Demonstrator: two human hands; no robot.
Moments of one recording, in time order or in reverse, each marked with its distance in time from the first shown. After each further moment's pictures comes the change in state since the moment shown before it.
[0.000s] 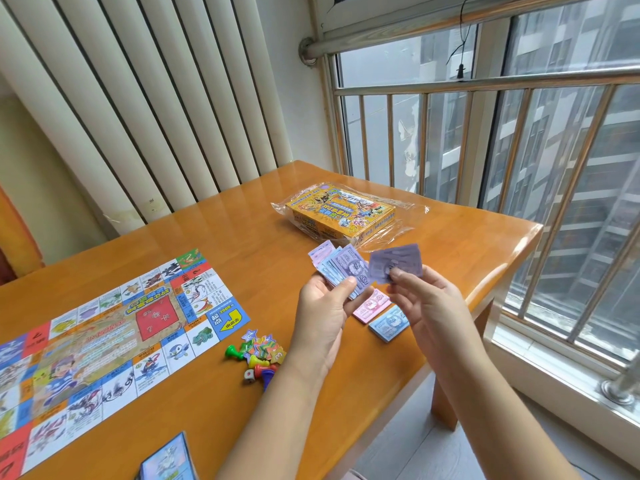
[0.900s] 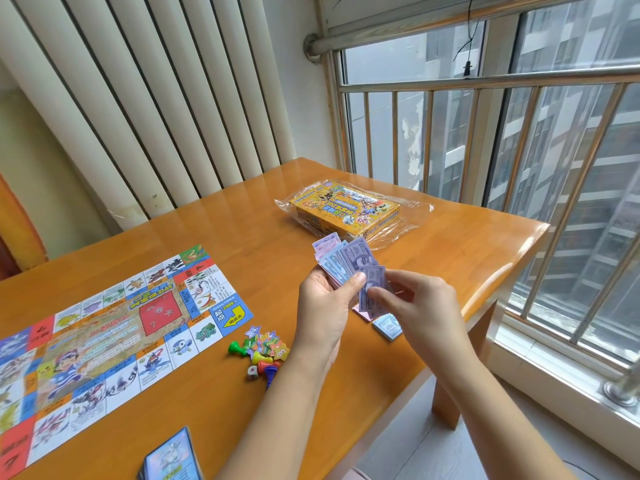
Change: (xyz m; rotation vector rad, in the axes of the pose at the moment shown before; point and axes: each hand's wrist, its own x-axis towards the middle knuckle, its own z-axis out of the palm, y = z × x) left_hand 0.005 -0.004 -0.005 0.130 0.000 0.112; right_hand -0.002 0.008 -0.003 -1.015 -0.049 -0.373
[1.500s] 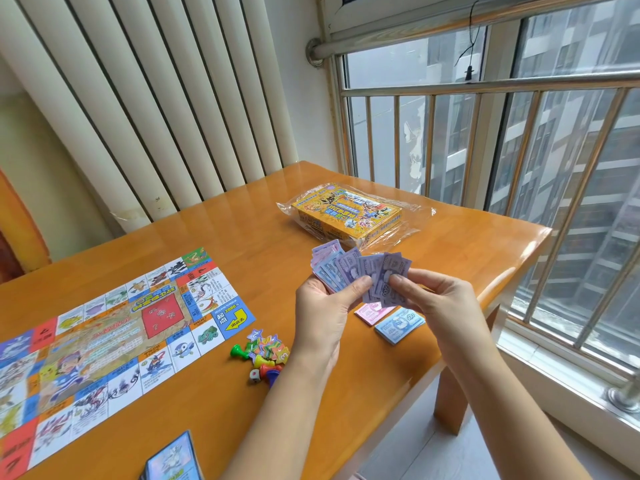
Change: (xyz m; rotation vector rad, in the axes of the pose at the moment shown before) left_hand 0.000 0.002 -0.002 -0.025 0.054 -0.002; right_hand 0.009 0.001 -0.013 0.683 -0.054 0.241
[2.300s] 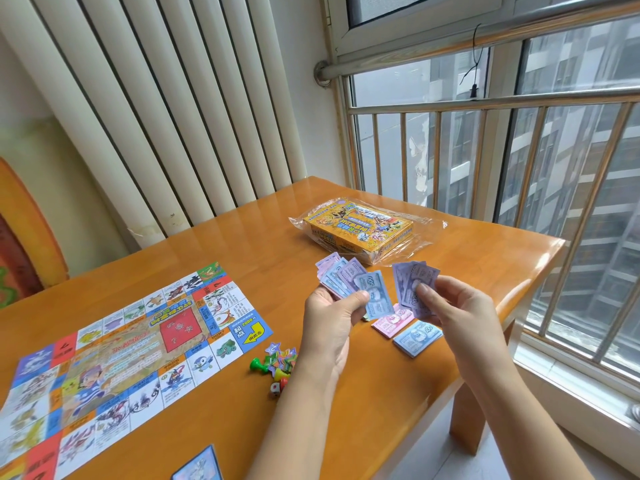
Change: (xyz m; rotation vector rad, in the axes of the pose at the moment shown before) left_hand 0.005 0.014 -0.011 -0.054 0.051 -0.122; right_hand -0.002 0.005 0.006 -0.101 0.117 -0.101
